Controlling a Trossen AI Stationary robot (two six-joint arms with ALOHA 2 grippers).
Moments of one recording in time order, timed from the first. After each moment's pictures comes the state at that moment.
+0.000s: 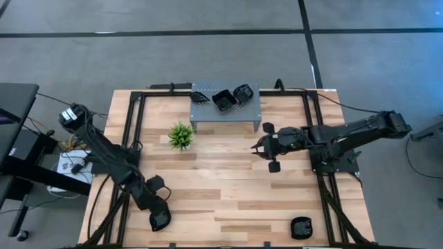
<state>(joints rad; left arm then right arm) -0.87 1.23 0.57 -0.43 0.01 -1.68 0.11 1.03 0.66 -0.17 0.13 -0.19</state>
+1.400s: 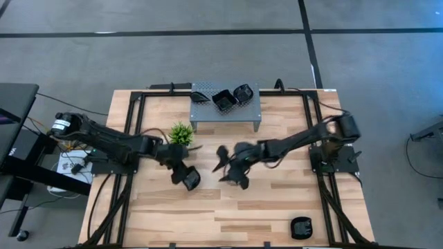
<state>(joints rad) -0.17 1.23 0.56 -0.27 0.07 -0.58 0.14 1.72 0.98 0.26 -0.21 -0.74</state>
